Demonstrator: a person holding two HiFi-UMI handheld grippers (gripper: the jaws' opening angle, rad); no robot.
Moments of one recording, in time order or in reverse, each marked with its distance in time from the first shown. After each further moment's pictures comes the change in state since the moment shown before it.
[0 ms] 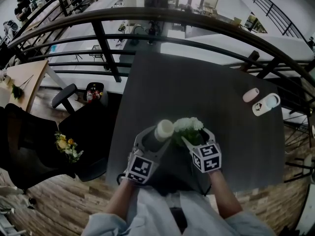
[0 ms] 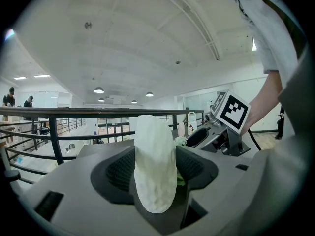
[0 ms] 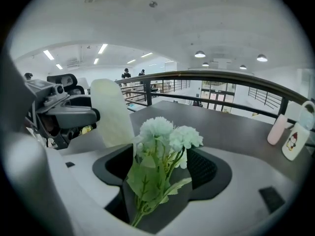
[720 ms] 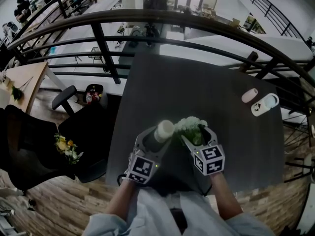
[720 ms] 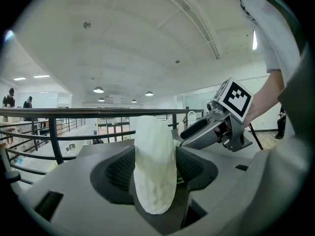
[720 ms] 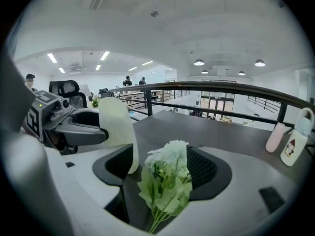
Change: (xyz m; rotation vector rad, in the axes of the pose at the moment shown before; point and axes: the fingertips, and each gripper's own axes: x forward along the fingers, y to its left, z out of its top) left arm 0.004 -0.003 0.002 0.011 0.012 -0.003; right arm -0.020 0.003 0.033 -0.006 -0.096 -0.002
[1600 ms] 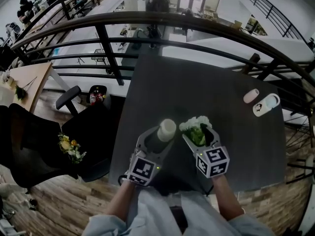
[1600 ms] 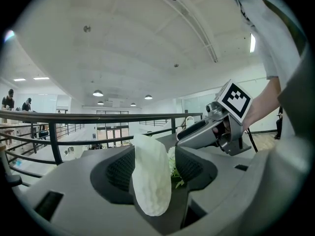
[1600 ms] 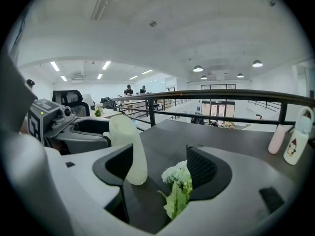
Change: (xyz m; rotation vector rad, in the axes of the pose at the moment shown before) left arm -0.018 -0.001 0.024 0.008 -0.045 -0.005; right arm -0.016 0.018 0.030 0.030 -0.098 0.023
